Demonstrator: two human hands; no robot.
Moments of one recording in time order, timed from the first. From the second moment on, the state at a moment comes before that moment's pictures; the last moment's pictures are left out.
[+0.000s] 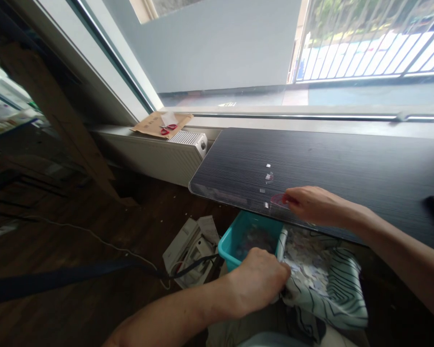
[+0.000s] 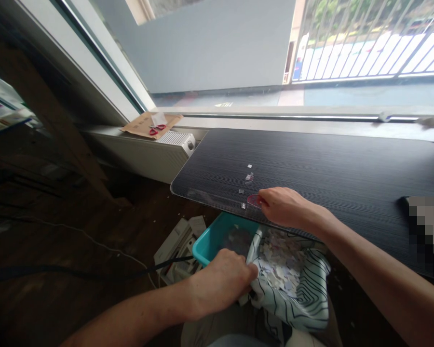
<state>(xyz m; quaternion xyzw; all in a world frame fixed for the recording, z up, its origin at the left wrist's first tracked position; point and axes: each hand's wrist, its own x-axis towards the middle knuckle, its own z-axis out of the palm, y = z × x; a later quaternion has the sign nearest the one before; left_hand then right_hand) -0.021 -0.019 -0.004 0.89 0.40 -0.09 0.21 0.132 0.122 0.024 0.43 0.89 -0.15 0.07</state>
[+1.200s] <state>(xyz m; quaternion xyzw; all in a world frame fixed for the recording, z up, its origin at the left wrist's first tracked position) -0.022 -0.021 -0.008 0.89 0.40 -0.08 0.20 0.085 0.111 0.004 0.32 0.95 -0.03 0.07</state>
